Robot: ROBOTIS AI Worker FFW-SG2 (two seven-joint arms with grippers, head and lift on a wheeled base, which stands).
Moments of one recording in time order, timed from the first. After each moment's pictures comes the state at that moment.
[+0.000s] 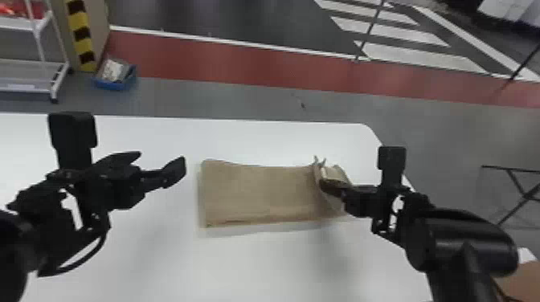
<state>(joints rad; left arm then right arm) -0.07 0.29 -0.31 -1.88 0.62 0.62 0.03 0.02 -0.26 -0.27 -1.81 -0.16 0.87 0.44</state>
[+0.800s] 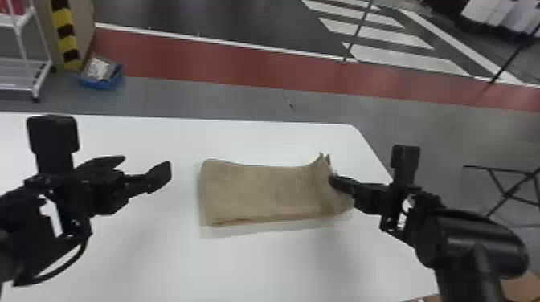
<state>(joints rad) -0.06 0.30 -0.31 -1.88 0.62 0.62 0.03 0.03 -0.30 -0.36 -1.81 -0.21 0.86 0.45</state>
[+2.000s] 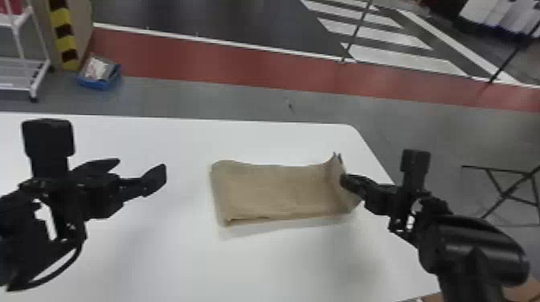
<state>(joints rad) -0.05 0.30 -0.31 -1.89 0.60 0.62 0.03 0.04 -0.32 -0.40 -1.71 -0.17 0.69 0.46</state>
